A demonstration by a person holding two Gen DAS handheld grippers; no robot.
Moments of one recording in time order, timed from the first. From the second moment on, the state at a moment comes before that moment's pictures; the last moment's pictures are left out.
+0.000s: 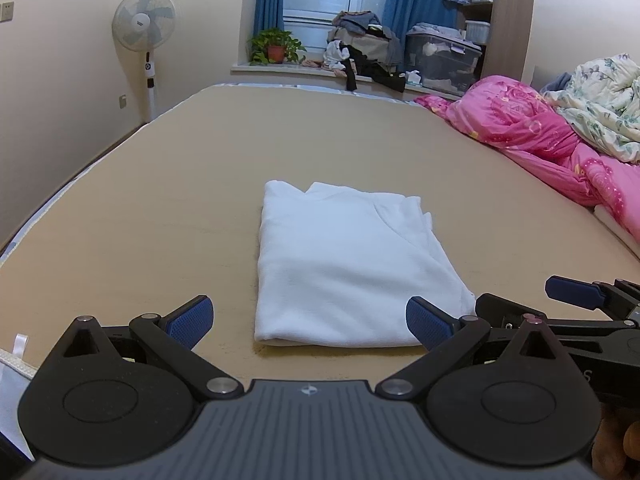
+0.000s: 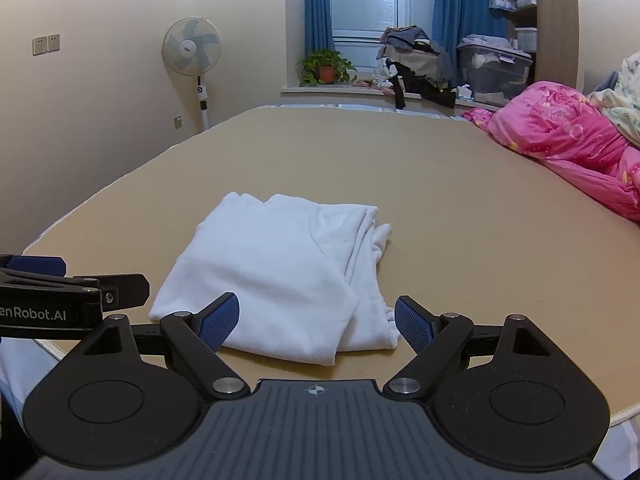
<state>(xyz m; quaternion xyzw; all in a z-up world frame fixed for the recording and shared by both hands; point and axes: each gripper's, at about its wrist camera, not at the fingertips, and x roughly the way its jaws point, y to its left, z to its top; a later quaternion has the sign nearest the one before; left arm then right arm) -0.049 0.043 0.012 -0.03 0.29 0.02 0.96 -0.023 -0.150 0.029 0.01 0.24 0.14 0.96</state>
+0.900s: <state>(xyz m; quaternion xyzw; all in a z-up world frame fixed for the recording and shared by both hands) -0.046 0.050 0.005 -0.03 0.29 0.02 0.96 -0.023 -0.150 0.026 0.01 0.24 0.14 0.96</state>
